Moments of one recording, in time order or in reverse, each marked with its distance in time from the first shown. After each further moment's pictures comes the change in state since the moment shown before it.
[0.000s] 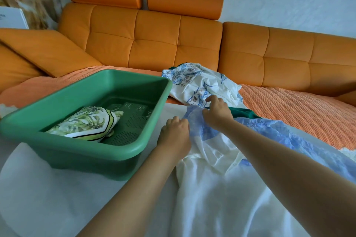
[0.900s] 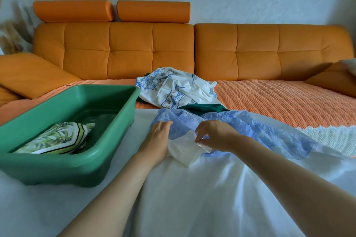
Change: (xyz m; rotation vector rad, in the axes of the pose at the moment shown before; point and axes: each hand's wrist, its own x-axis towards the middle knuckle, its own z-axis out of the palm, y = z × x) left_hand 0.003 0.022 0.032 -0.048 -0.029 0.181; right_hand -0.096 0.089 -0.074 -0.134 -0.288 -0.401
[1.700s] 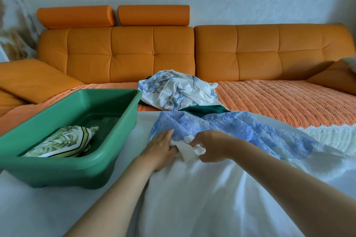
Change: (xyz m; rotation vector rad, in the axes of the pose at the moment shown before) left_hand -0.003 -0.008 0.008 -0.043 -0.210 -0.099; right_hand -0.007 -0.018 0.009 -0.149 -0.192 -0.014
